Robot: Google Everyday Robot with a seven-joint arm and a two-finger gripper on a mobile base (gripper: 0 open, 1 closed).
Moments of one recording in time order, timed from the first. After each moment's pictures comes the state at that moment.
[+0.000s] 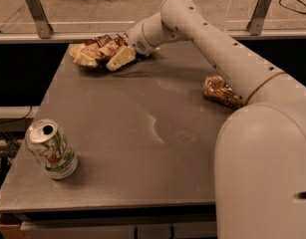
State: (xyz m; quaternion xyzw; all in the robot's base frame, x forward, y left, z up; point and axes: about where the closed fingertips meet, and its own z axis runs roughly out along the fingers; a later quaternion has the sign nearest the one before) arm 0.786 0.096 0.865 -0.55 0.69 0.18 0.44
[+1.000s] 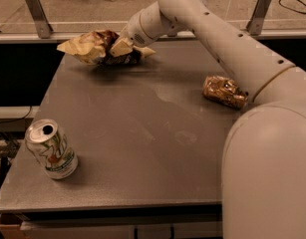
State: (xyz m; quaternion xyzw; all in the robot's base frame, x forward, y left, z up) arm 0.769 0.101 0.895 -0.58 0.67 0.16 0.44
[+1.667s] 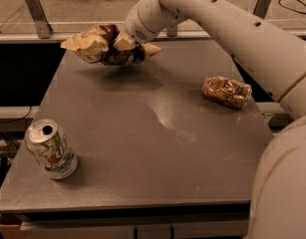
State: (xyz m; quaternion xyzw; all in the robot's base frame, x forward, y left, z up) arm 0.725 0.093 0.927 -0.62 0.65 0.09 0.43
